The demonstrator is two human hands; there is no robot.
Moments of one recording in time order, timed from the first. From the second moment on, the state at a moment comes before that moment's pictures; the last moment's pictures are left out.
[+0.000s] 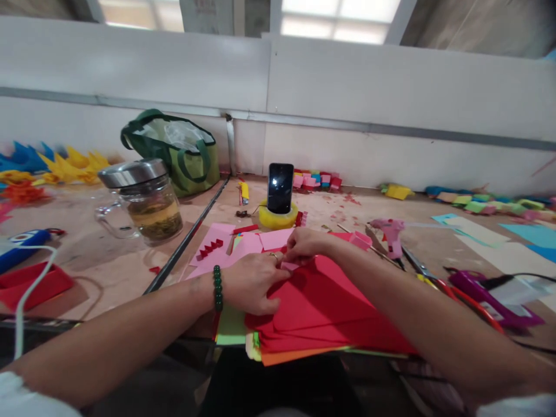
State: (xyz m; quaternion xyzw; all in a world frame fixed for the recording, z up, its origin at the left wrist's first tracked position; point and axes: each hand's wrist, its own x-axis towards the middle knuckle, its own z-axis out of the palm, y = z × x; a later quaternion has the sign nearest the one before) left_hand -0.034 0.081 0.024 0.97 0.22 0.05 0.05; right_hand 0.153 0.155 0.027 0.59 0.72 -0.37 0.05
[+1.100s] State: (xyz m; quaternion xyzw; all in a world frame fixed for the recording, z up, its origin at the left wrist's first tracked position) left_hand -0.035 0.085 0.024 0.97 0.24 0.05 0.07; right_hand 0.194 0.129 0.038 0.59 0.75 -0.29 -0.04
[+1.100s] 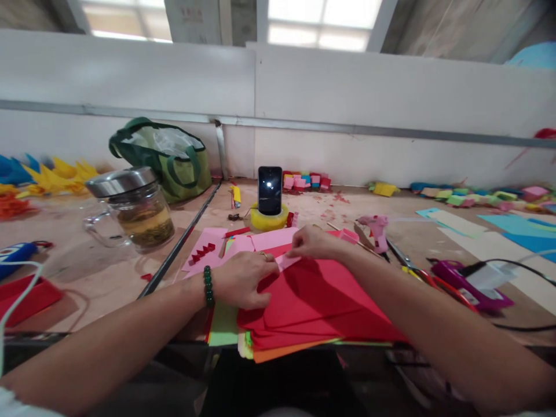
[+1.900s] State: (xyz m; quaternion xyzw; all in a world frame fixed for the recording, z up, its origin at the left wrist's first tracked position) left_hand -0.038 0.085 0.025 0.96 0.23 0.07 0.11; right_hand 0.170 0.153 0.028 0.60 0.73 -0.31 0.03
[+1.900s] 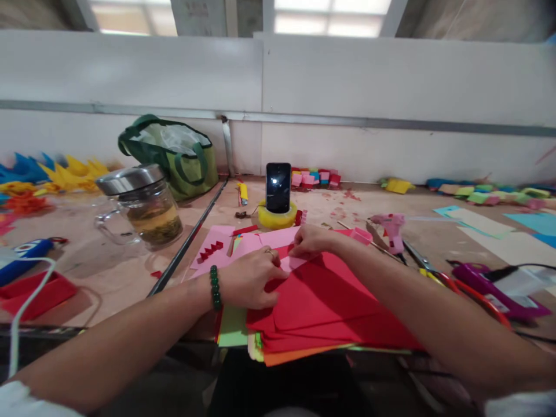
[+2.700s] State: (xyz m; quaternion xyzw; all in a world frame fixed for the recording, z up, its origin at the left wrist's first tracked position) left_hand 0.009 0.118 0.014 0.90 0.41 0.14 0.09; right_hand 0.201 0.120 -0.012 0.57 0.61 -0.37 -0.39
